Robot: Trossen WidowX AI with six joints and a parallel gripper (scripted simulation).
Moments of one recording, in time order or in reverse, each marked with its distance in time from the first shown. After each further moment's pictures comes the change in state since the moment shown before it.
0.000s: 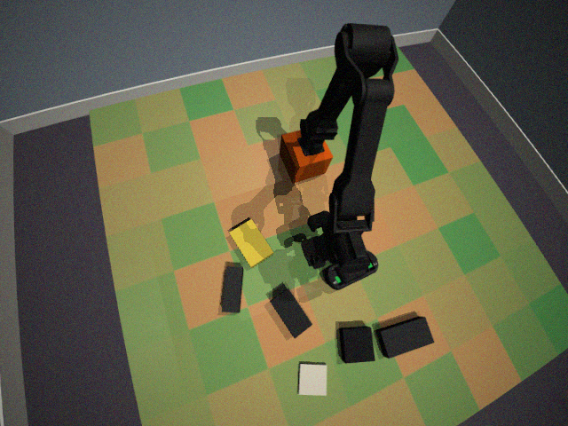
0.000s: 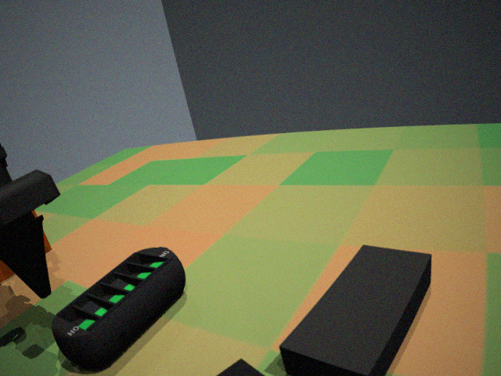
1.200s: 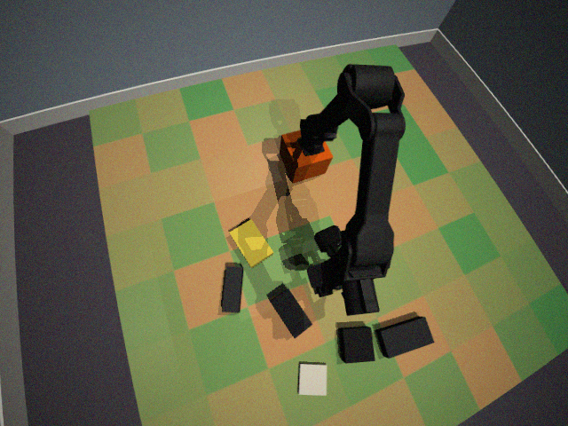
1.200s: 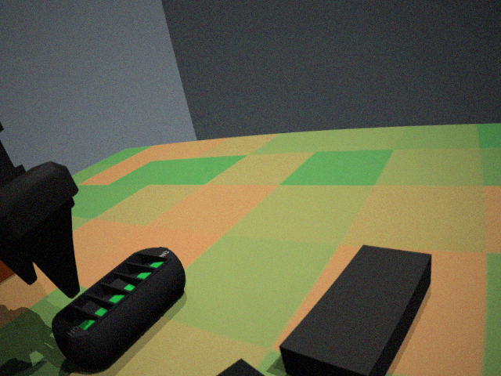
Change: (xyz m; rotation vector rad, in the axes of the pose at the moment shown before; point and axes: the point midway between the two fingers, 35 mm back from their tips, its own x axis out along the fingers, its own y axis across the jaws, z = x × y) arm -0.010 0.049 0.007 0.014 0.117 -0.198
